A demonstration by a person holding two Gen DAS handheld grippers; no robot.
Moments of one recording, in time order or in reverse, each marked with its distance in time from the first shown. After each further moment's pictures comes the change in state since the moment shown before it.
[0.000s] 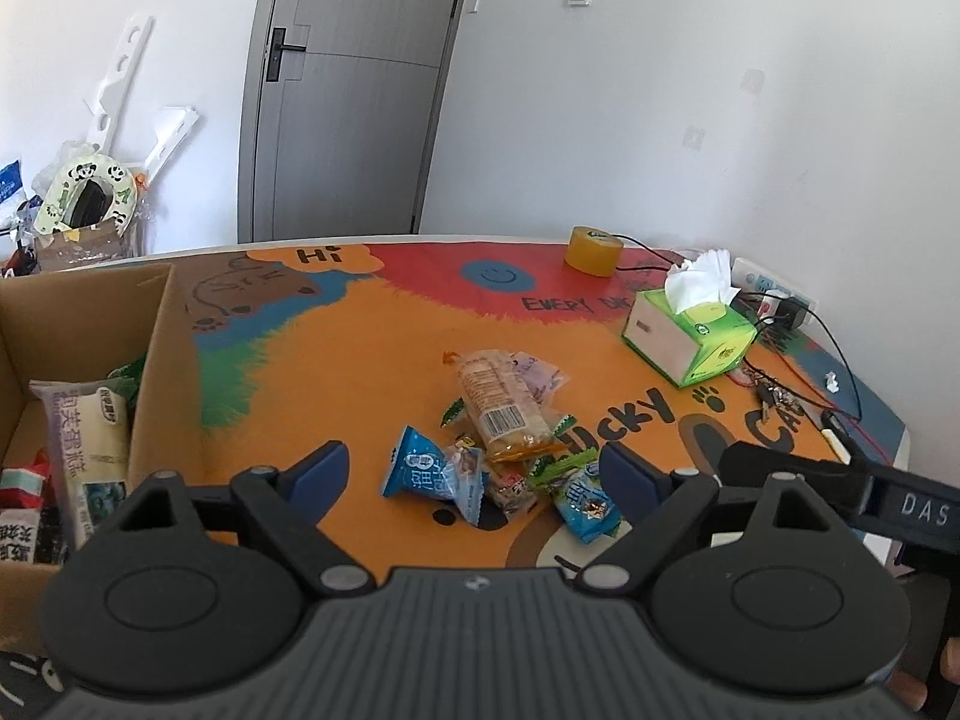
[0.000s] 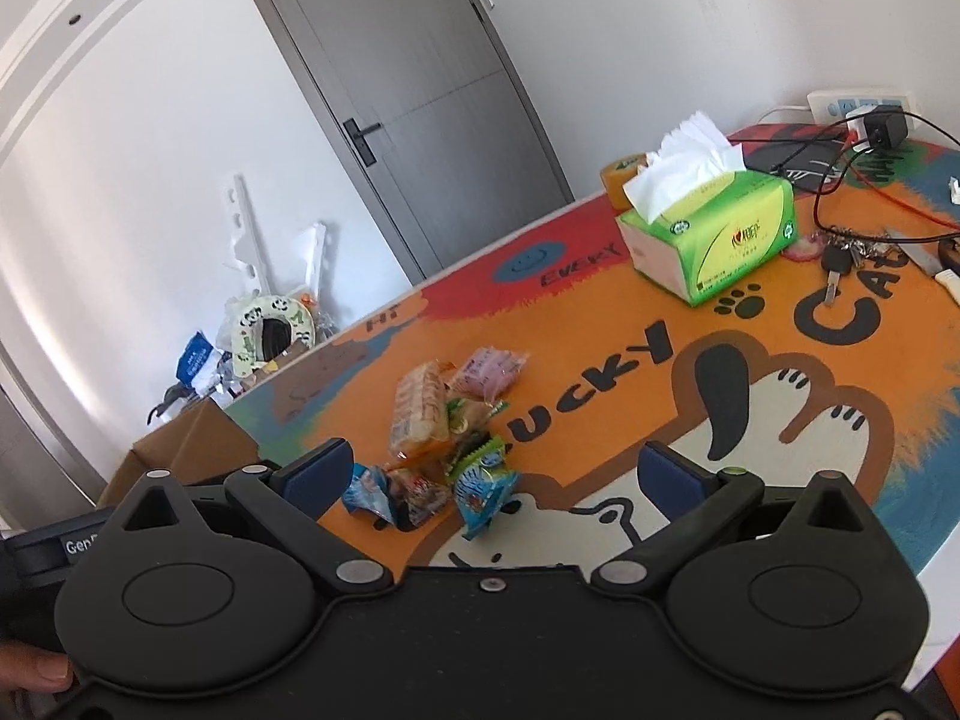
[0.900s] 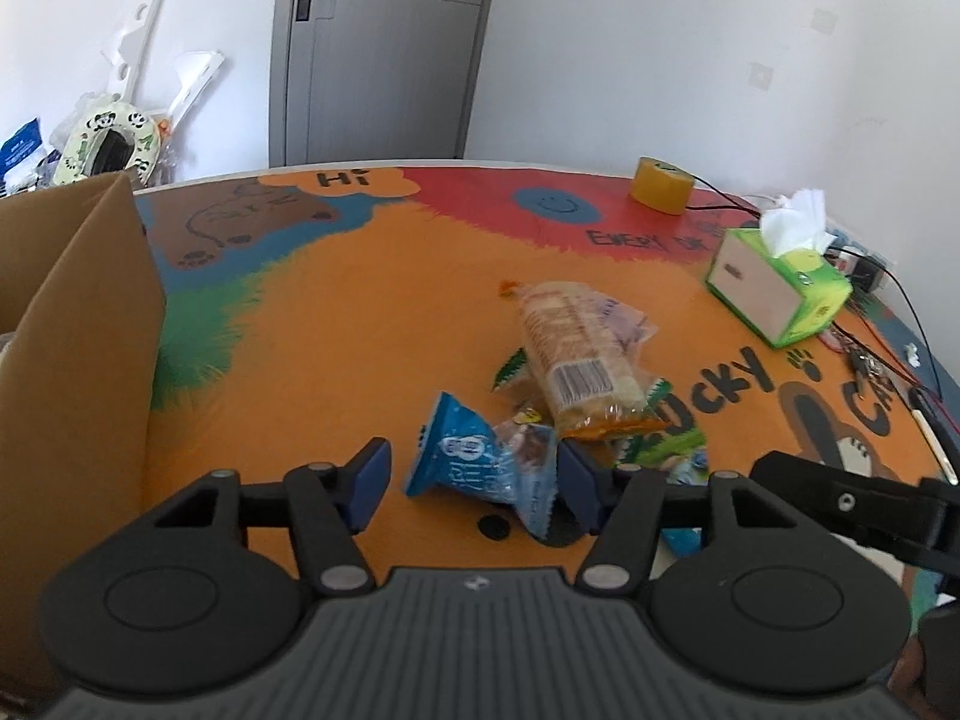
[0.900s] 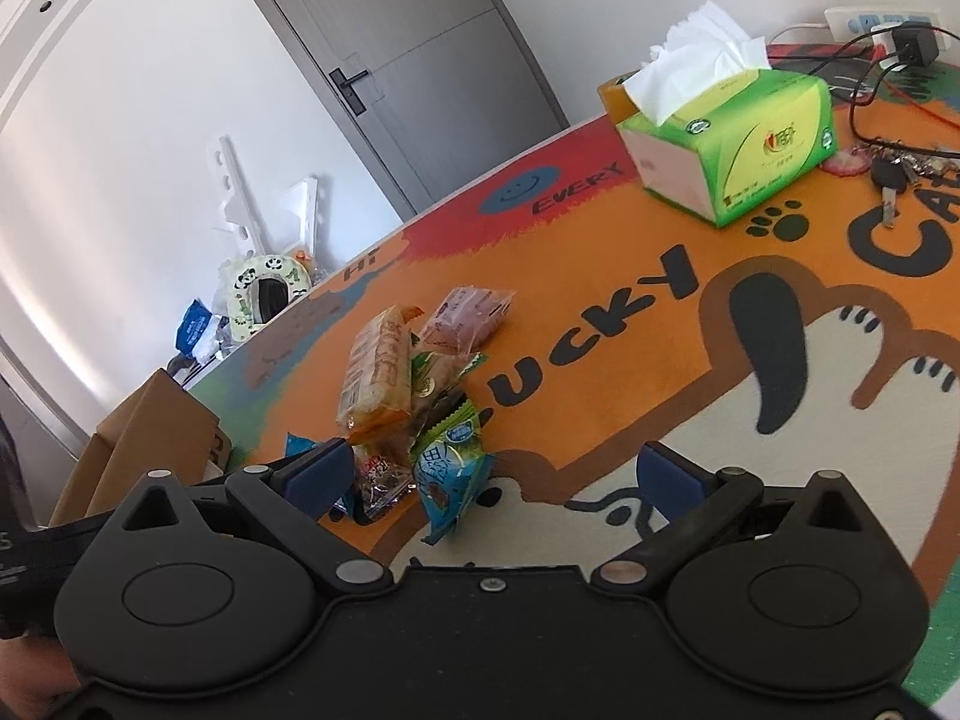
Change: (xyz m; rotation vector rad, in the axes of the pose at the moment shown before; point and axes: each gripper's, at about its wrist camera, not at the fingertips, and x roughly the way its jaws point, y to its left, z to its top) left arm 0.085 0.013 -0.009 -0.033 0.116 0.085; right arm 0.063 -0.018 -0.007 0.050 0.112 0.034
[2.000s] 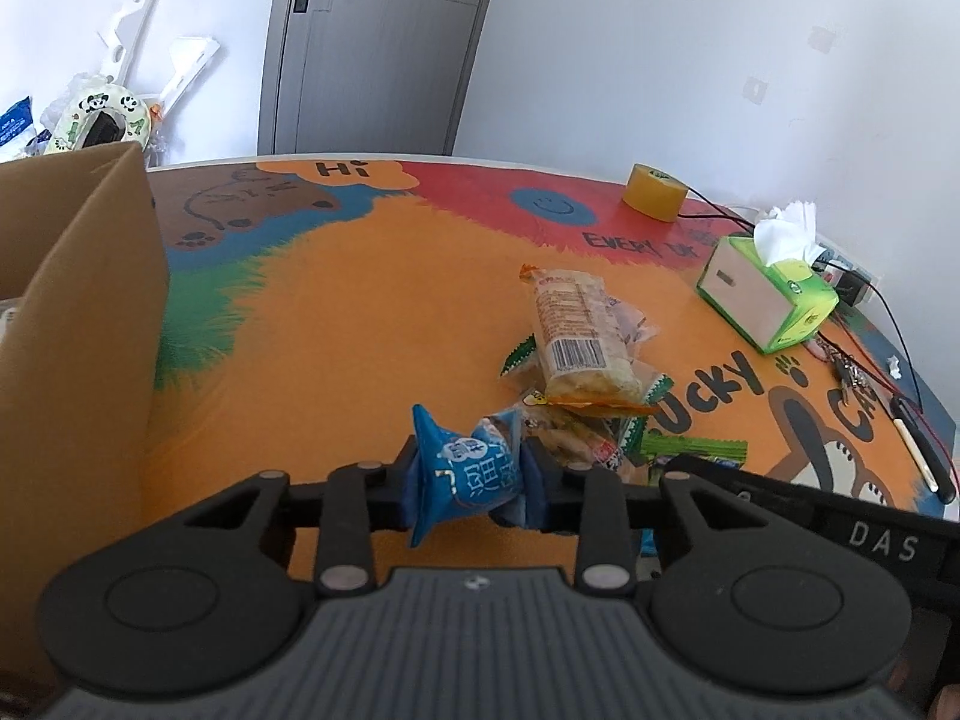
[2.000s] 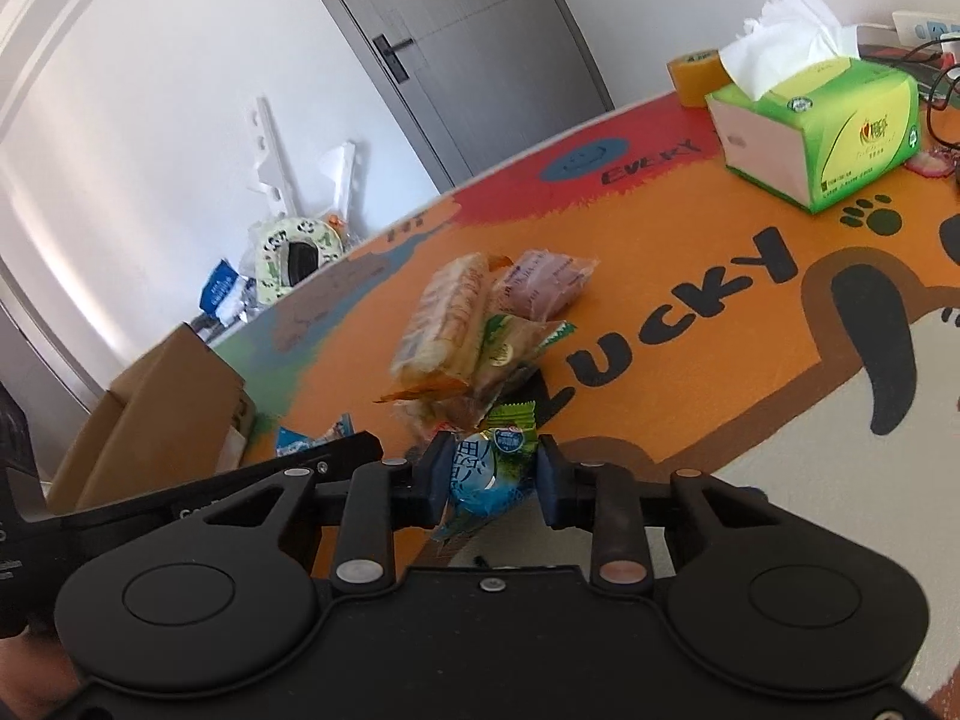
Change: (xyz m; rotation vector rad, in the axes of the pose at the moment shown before) left arm -0.007 0.013 -0.006 -0.033 -0.006 -0.054; right arm 0.017 0.028 -0.006 -0.066 0.032 0.050
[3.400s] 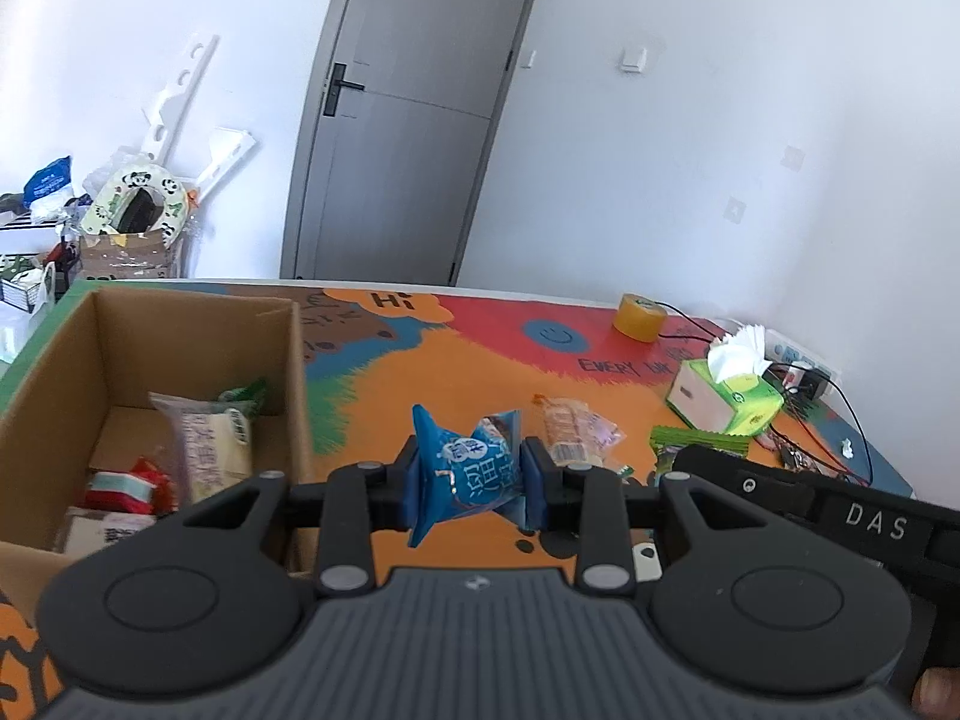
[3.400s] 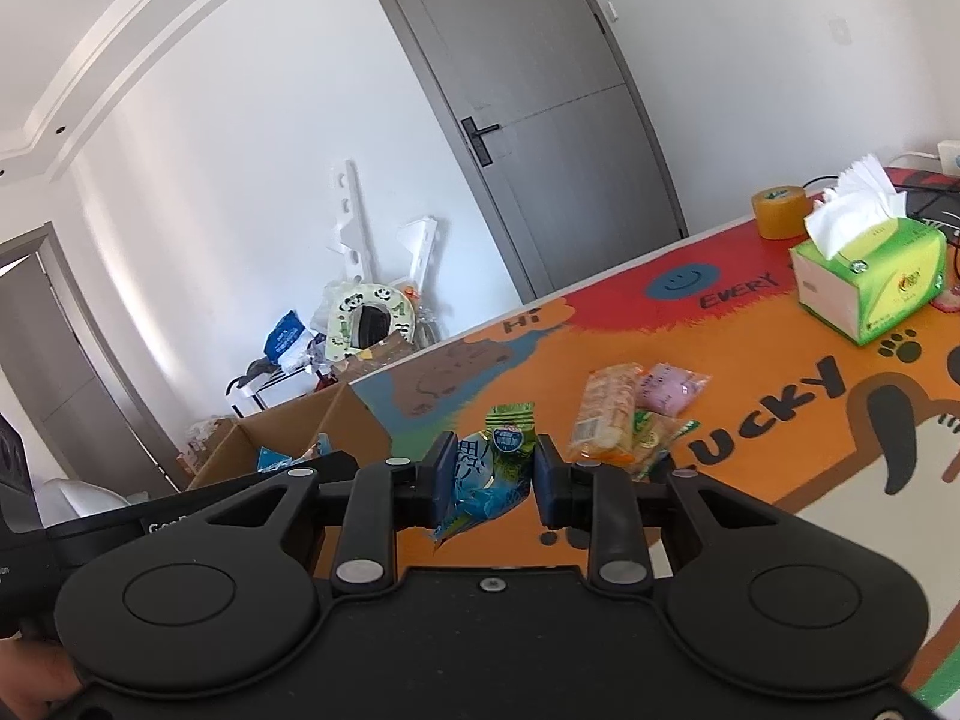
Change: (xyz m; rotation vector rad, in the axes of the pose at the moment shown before) left arm -0.122 0.029 0.005 -0.033 -0.213 -0.002; right arm -0.070 0.076 0.003 -0.116 -0.166 0.091
